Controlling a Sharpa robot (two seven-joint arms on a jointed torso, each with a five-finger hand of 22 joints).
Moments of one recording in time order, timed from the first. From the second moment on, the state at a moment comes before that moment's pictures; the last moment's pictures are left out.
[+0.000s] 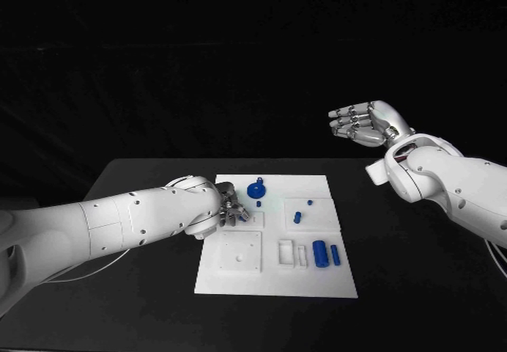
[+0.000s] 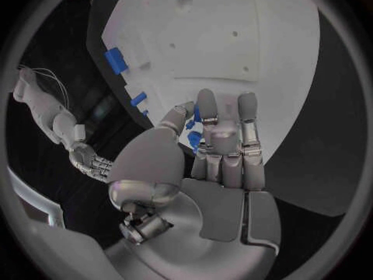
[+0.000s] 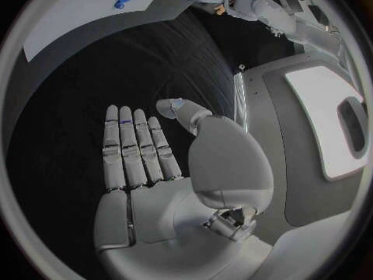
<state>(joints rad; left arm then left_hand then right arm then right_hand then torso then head) 1.32 -0.53 -0.24 1.23 -0.97 -0.14 -0.51 1.09 0.05 0.18 -0.19 0.61 1.17 0.09 0.06 0.85 1.47 -0.06 0.51 0.21 1.42 -0.12 1.19 0.73 0.02 1.25 -0.14 0.47 1.16 1.17 -0.76 0.24 1.24 -0.89 -0.38 0.23 1.24 -0.16 0.55 -0.14 0.68 0.92 0.16 0.06 0.06 1.05 0.14 0.07 0.06 1.06 0.15 0.08 0.06 0.11 0.99 0.15 0.07 0.07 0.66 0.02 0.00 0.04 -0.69</state>
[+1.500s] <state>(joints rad) 1.32 -0.51 -0.24 1.20 -0.98 -0.07 -0.51 1.04 0.11 0.20 -0.14 0.60 1.17 0.09 0.06 0.88 1.47 -0.06 0.55 0.24 1.43 -0.13 1.24 0.78 0.02 1.31 -0.13 0.33 1.31 1.17 -0.75 0.24 1.23 -0.89 -0.37 0.23 1.24 -0.15 0.59 -0.17 0.70 0.92 0.16 0.06 0.06 1.04 0.15 0.07 0.06 1.05 0.15 0.08 0.06 0.11 0.99 0.15 0.07 0.07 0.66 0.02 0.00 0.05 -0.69</state>
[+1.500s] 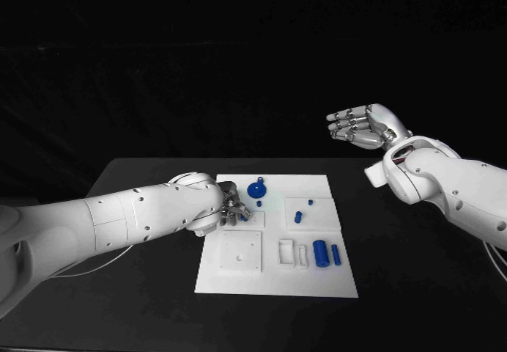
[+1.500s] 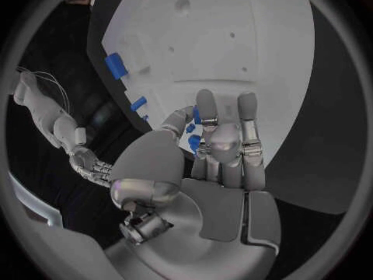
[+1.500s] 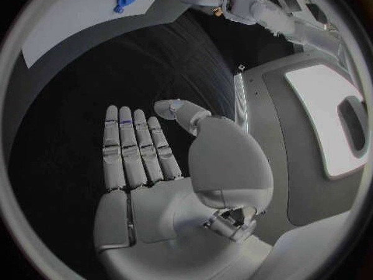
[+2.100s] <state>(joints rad) 1.33 -0.50 -0.24 1.19 -0.99 -0.04 -0.52 1.04 0.11 0.19 -0.15 0.60 1.17 0.09 0.06 0.88 1.47 -0.06 0.55 0.24 1.44 -0.12 1.24 0.78 0.02 1.31 -0.13 0.32 1.31 1.16 -0.75 0.24 1.22 -0.89 -0.36 0.23 1.24 -0.15 0.59 -0.17 0.70 0.92 0.16 0.06 0.06 1.04 0.15 0.07 0.06 1.05 0.16 0.08 0.06 0.11 0.98 0.15 0.07 0.07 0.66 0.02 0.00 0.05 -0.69</state>
